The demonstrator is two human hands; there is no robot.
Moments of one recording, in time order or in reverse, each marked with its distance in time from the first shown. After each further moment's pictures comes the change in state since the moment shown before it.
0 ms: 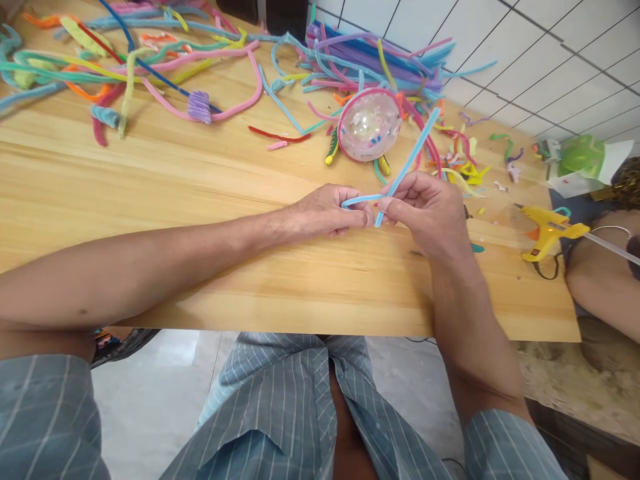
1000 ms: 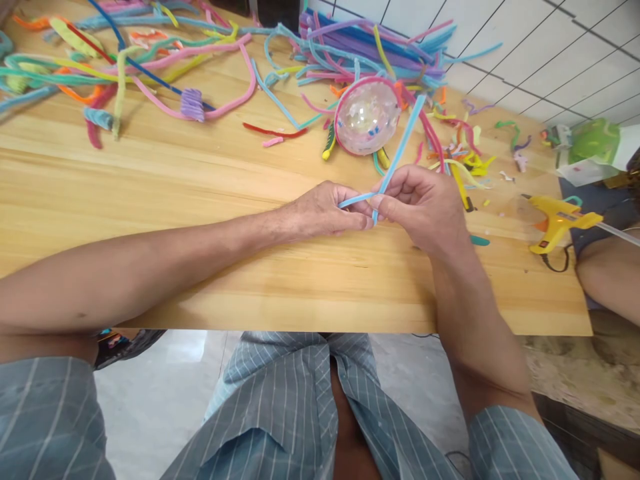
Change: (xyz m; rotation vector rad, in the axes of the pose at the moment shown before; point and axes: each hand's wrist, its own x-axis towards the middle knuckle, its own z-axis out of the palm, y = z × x) left_hand -0.003 0.006 0.003 0.041 0.007 -0.080; right_hand -0.003 -0.004 0.006 -0.015 -0.032 0.013
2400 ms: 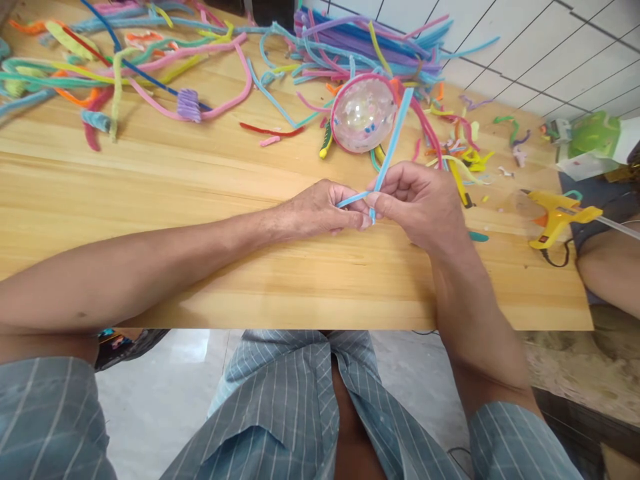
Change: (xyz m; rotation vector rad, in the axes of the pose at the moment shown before) left_hand 0.003 -0.008 -0.003 -0.002 -0.048 0.091; right_hand -0.001 -0.005 0.000 0.000 -0.025 -0.036
